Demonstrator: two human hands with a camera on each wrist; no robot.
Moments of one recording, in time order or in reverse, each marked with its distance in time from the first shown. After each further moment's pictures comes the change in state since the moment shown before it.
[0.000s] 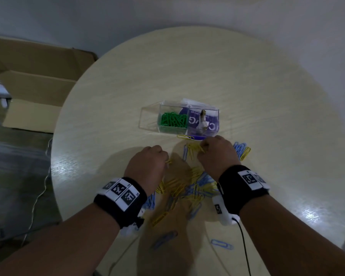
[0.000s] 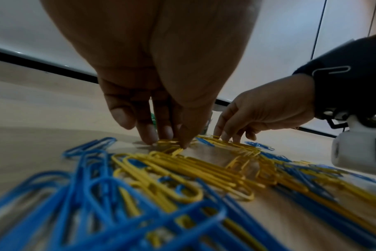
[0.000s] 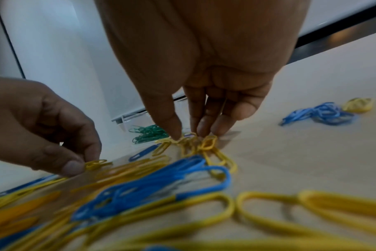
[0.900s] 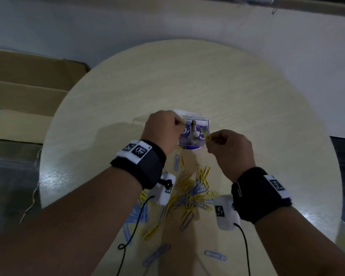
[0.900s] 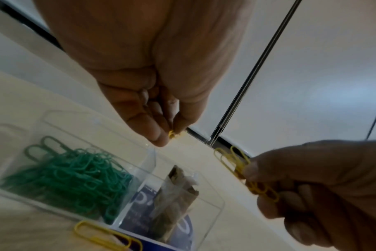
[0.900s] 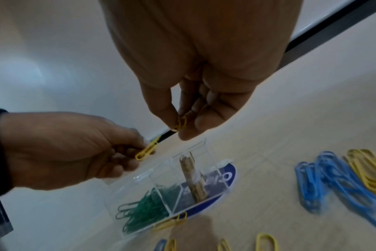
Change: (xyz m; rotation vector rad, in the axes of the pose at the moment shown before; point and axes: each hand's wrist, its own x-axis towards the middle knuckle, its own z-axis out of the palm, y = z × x) left_hand 0.096 0.047 -0.073 -0.477 0.249 -0.185; right_hand -0.009 0.005 -0.057 0.447 0.310 0.080
